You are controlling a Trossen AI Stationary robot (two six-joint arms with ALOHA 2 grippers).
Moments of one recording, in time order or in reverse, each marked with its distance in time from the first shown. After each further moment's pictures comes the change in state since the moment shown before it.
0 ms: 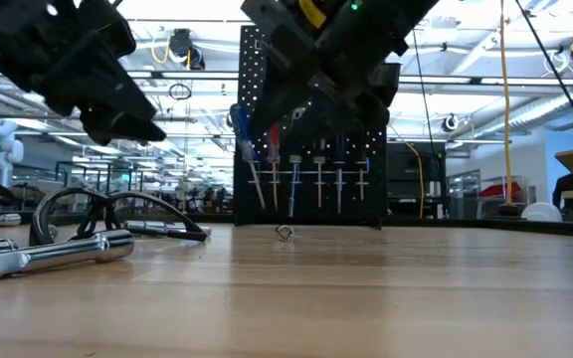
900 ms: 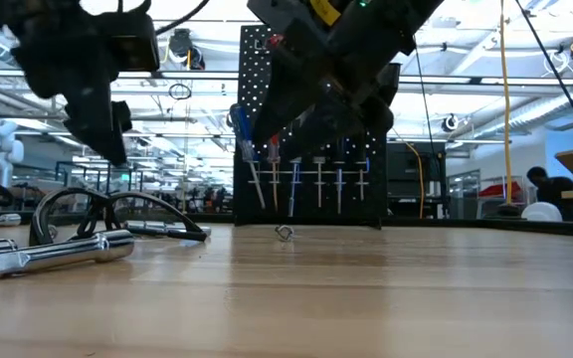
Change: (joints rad) left arm 0.106 0.128 0.312 -0.599 0.414 -0.123; right arm 0.018 0.000 0.000 -0.030 -0.081 -0.001
